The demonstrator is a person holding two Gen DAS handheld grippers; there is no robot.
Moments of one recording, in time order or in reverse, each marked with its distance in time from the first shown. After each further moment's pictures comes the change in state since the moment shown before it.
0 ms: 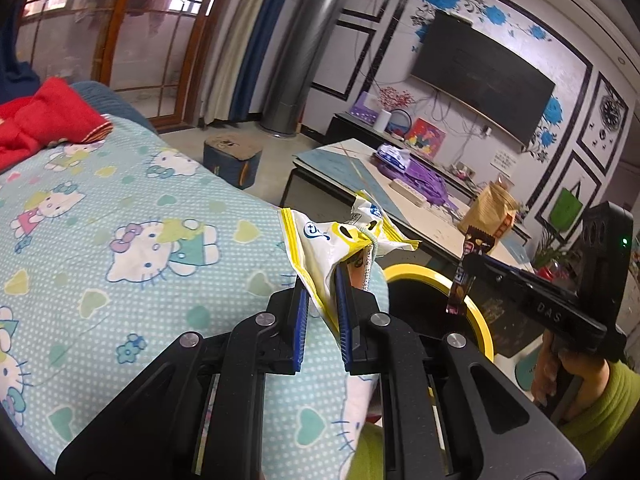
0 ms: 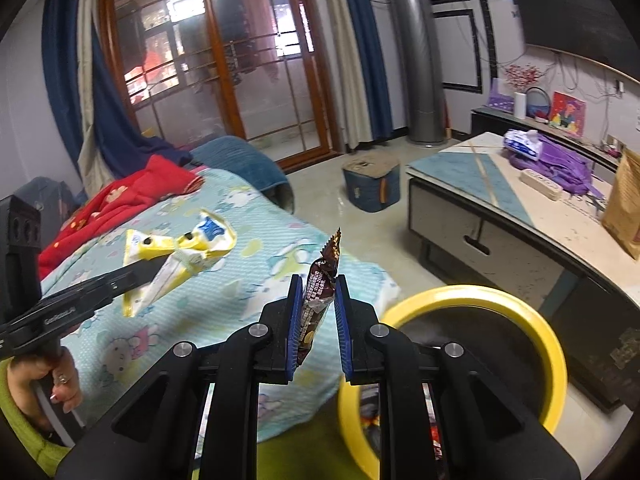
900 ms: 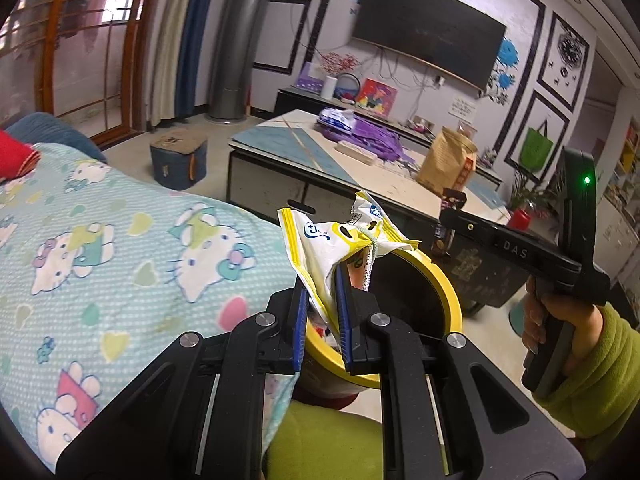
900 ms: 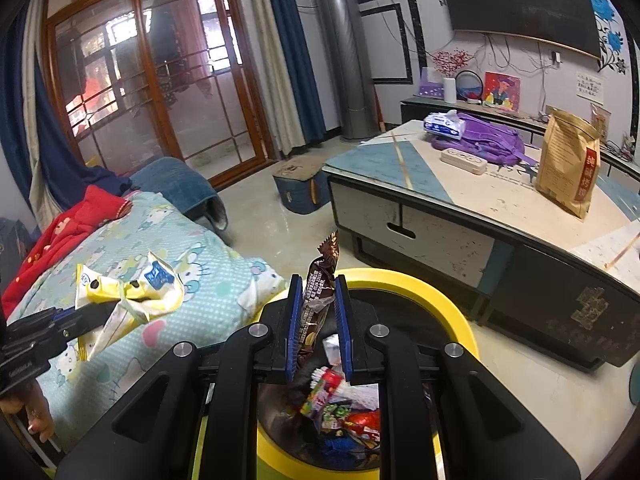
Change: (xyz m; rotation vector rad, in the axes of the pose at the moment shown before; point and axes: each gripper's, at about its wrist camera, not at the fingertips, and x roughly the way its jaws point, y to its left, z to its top) left arm 0.041 -0.090 -0.022 0.190 0.102 -0.102; right arm -0.035 -0.093 -0.022 0.132 -0.019 -0.174
